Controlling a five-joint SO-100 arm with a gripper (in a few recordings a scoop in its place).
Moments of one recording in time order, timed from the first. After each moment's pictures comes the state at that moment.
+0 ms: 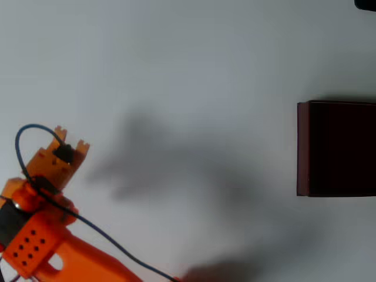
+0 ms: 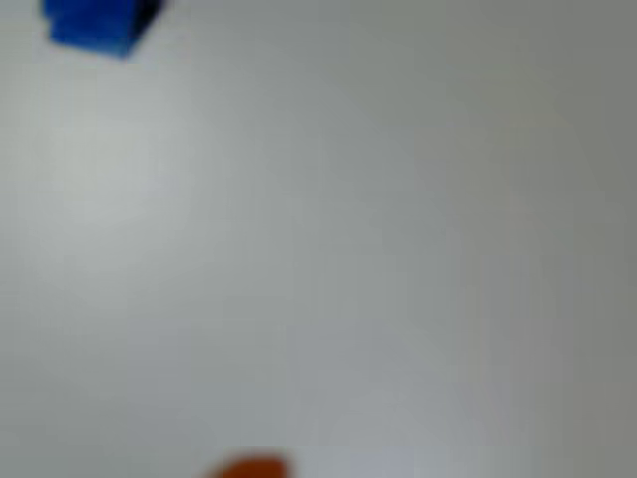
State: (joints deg) arm -50.3 85.8 87.7 83.0 168.1
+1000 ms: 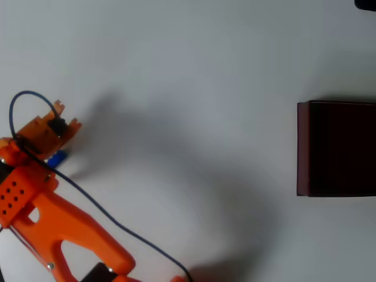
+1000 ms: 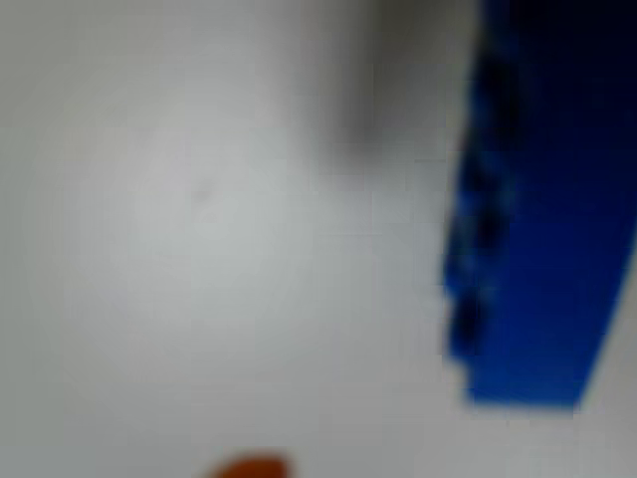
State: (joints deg) arm -47.4 62.1 65.8 80.9 177.3
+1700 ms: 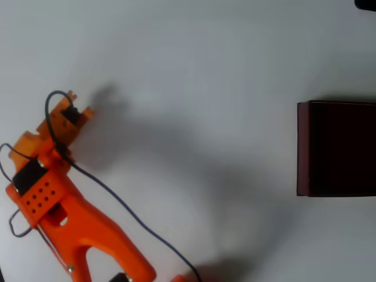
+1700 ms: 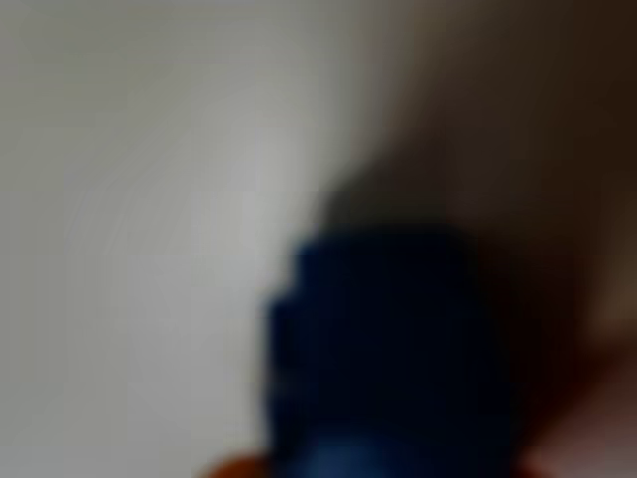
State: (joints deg) arm -42.8 70.9 93.0 53.5 168.8
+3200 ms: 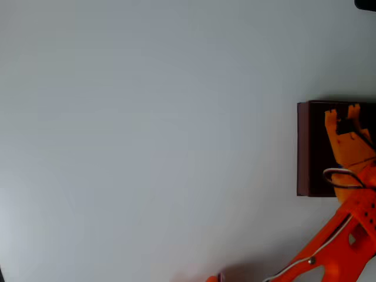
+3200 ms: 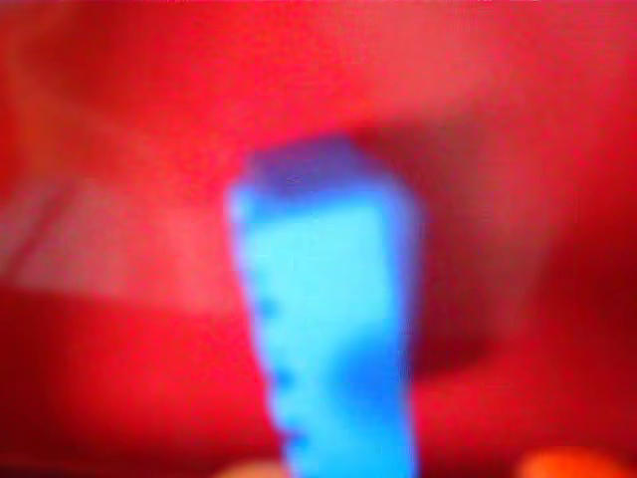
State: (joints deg) arm 47.4 78.4 85.1 70.8 22.0
